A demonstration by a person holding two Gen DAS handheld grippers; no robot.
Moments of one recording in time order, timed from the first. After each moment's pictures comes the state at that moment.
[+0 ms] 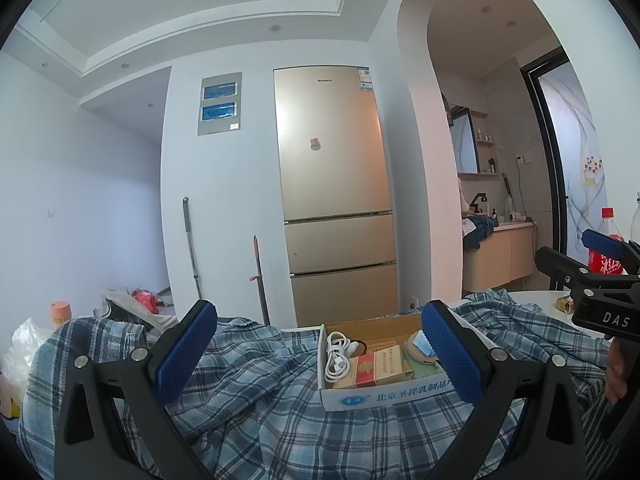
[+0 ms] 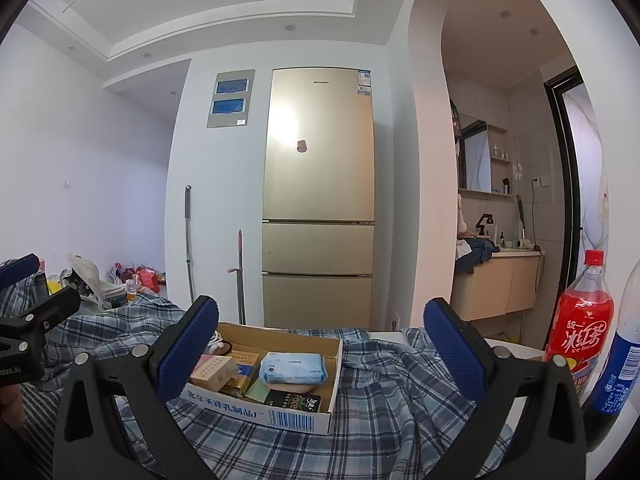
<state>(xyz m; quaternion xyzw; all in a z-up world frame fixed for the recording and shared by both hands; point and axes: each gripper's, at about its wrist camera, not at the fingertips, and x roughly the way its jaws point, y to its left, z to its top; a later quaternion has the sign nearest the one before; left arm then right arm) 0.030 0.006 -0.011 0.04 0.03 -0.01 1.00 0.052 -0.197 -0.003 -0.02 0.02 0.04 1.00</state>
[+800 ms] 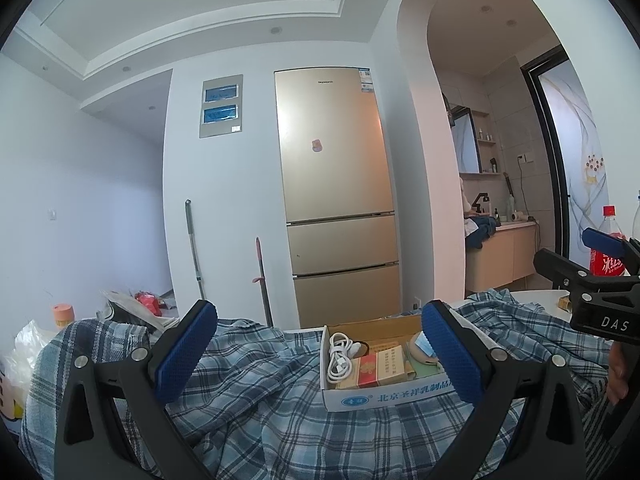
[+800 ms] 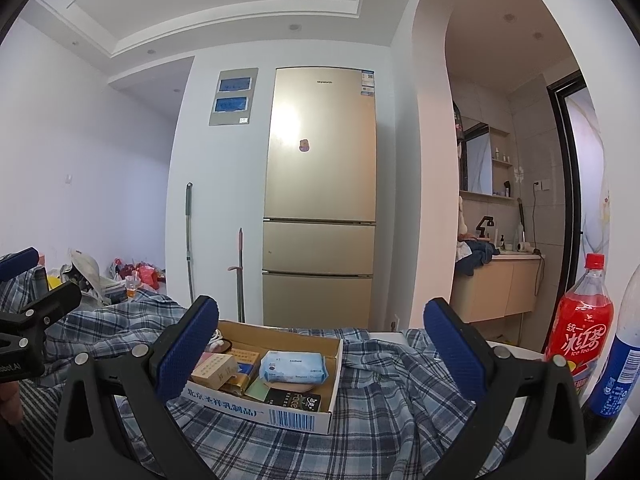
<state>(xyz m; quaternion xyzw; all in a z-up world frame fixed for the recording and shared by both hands) 0.027 0.006 -0.009 0.05 0.02 -0.01 1.00 0.050 -0.199 -0.005 -0.02 0.02 0.04 1.00</state>
